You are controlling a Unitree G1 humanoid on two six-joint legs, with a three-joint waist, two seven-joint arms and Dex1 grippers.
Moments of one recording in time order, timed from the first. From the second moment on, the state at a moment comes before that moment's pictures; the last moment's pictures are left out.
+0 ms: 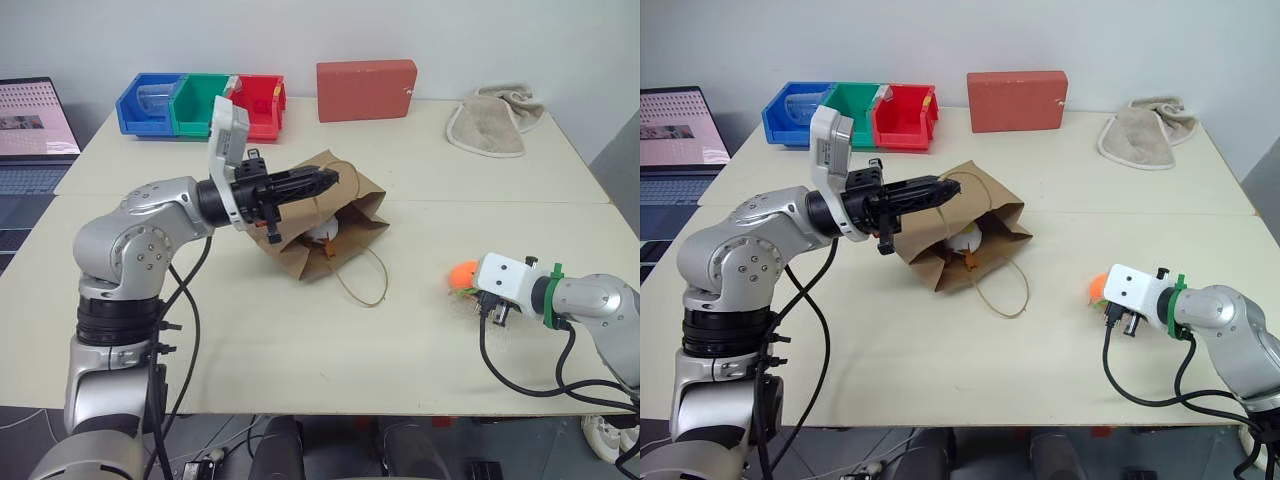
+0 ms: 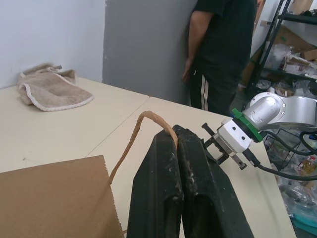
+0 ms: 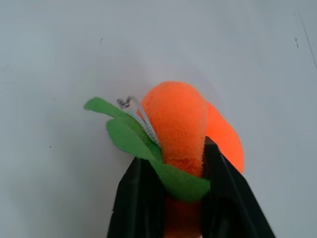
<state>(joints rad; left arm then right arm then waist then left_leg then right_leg) -0.76 0.61 0.09 -0.11 -0.80 0.78 -0.95 -0.20 -0.99 0.12 -0.32 -0.04 0.42 0.84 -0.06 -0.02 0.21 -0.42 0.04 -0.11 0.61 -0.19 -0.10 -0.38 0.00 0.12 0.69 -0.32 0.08</state>
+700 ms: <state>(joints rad) -0.80 0.63 0.14 -0.11 -0.86 0.83 -0.95 -0.74 -0.51 0.35 -0.20 0.08 0.57 0.78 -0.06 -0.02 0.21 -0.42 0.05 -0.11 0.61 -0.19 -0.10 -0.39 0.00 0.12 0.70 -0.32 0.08</state>
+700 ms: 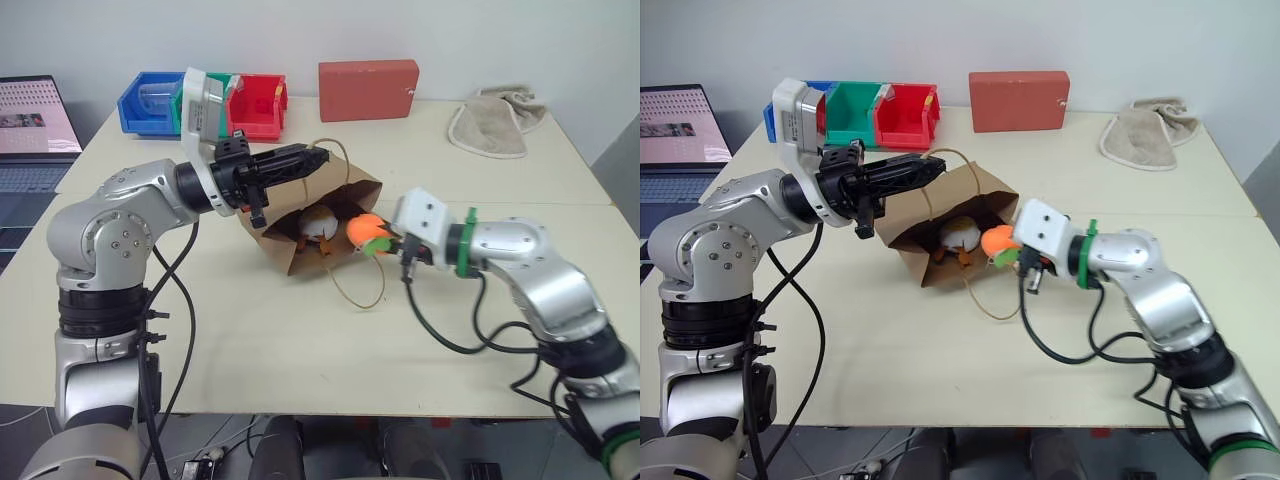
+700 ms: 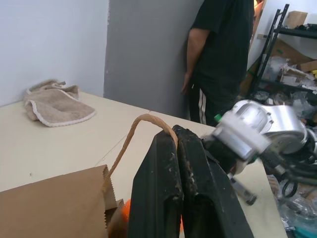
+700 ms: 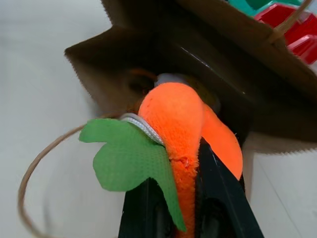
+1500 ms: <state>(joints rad) -0.83 0.58 0.13 -0.10 -0.86 0.84 -0.93 -0.87 -0.46 0.52 0.11 -0.36 0.13 0.73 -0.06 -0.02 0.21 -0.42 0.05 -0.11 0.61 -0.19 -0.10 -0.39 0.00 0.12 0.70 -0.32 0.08</state>
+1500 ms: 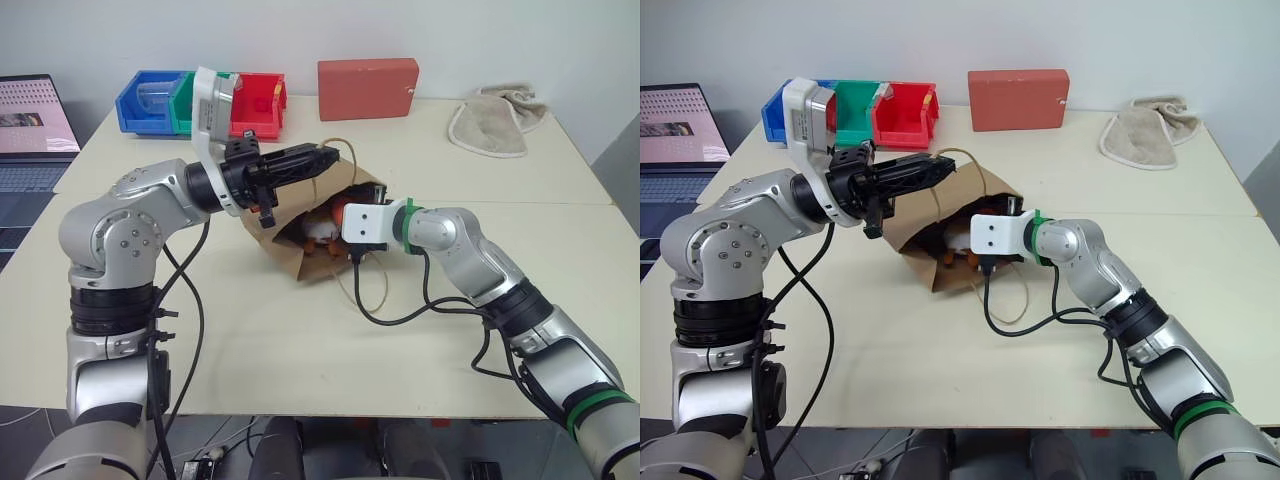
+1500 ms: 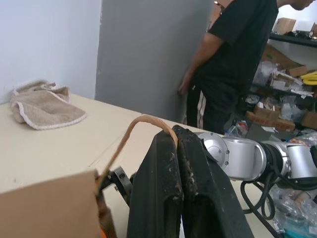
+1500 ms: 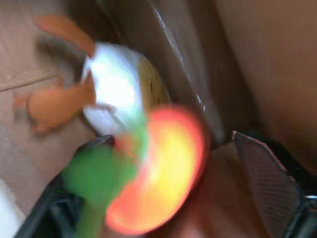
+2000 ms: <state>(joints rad) -0.84 0.55 0.12 -0.07 -0.82 0.82 -0.90 -0.71 -0.63 0.19 -0.39 0.08 0.54 1.03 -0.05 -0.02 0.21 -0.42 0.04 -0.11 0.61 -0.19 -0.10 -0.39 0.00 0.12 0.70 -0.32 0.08</state>
